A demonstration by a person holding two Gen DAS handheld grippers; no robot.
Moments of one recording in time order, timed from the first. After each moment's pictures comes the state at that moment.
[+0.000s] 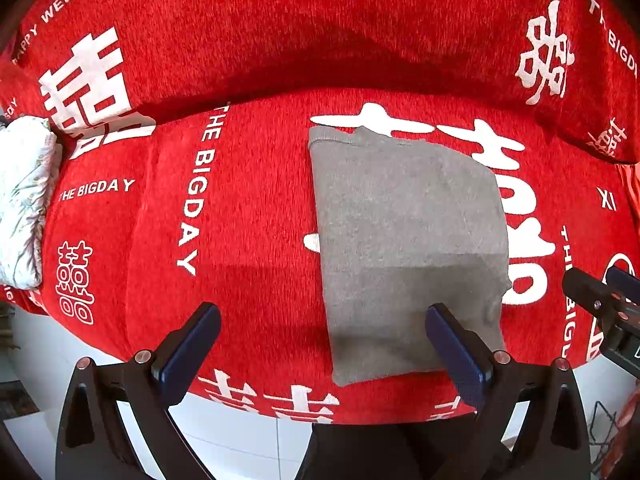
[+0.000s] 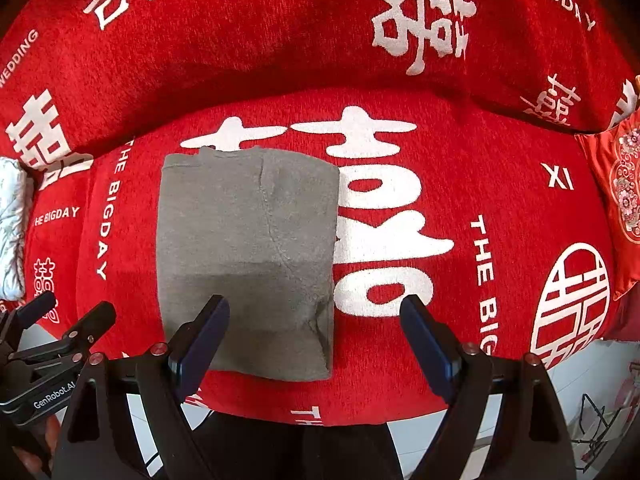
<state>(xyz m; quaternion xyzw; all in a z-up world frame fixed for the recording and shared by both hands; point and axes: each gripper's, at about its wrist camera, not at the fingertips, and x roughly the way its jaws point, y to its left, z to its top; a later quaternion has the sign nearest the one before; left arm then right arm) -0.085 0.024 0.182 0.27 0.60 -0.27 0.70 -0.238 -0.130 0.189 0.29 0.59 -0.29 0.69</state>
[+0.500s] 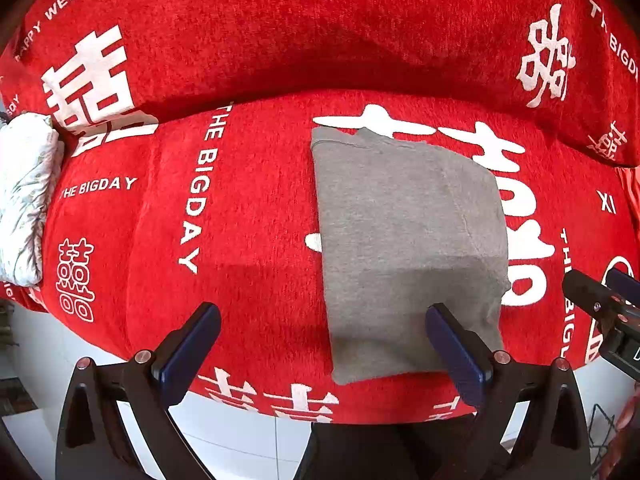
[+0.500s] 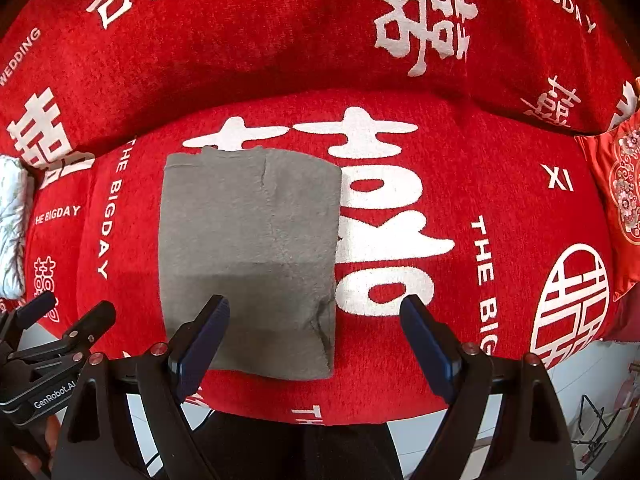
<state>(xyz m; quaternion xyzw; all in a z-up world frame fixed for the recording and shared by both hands) -0.084 0.025 0.184 0.27 0.60 -0.27 0.70 -0.236 -0.128 0.192 0.29 0.59 -0.29 0.69</state>
